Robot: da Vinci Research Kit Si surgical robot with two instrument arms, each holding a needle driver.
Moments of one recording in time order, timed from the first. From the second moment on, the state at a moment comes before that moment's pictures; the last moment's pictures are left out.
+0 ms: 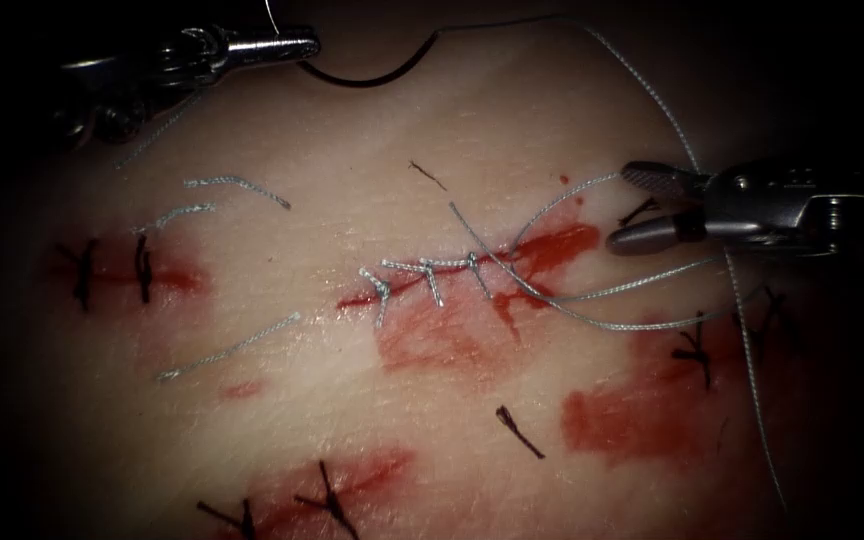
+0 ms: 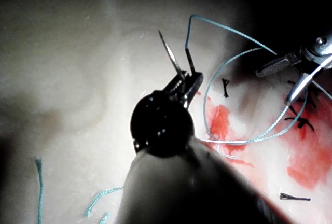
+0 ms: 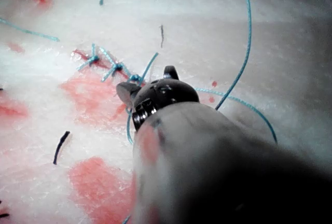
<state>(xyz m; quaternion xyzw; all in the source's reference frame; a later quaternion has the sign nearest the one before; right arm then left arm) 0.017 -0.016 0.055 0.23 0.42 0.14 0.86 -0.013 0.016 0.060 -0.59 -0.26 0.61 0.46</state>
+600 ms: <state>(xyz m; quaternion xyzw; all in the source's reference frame) 0.009 -0.014 0.051 0.27 0.32 0.18 0.89 -0.008 0.019 0.059 -0.57 -0.23 0.62 0.49</state>
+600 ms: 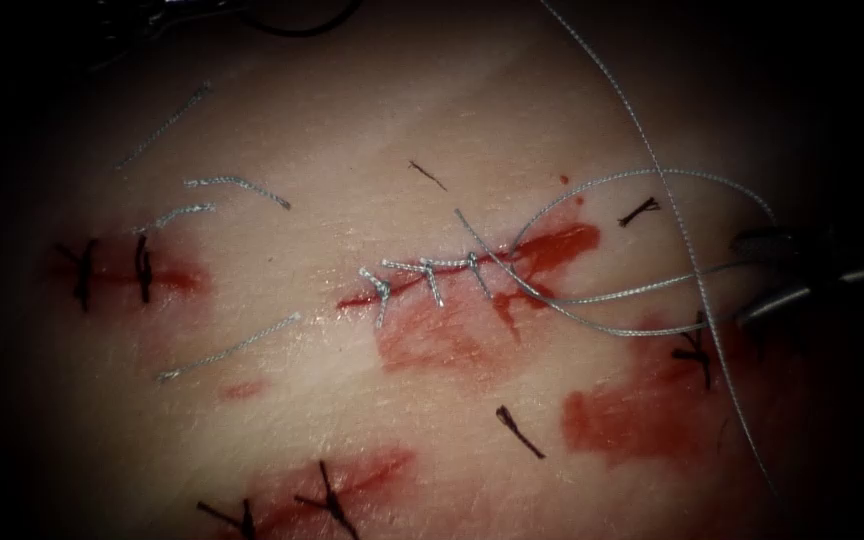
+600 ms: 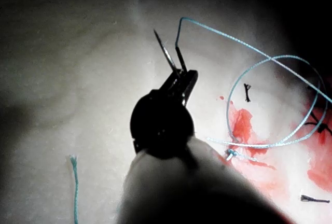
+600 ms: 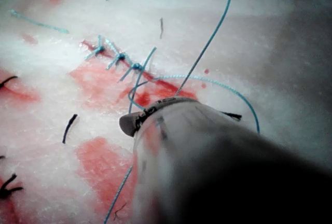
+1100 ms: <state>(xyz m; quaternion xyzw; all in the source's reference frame) 0.016 -0.016 0.055 0.19 0.32 0.04 0.93 -0.010 0.018 0.060 -0.58 -0.23 0.62 0.48</state>
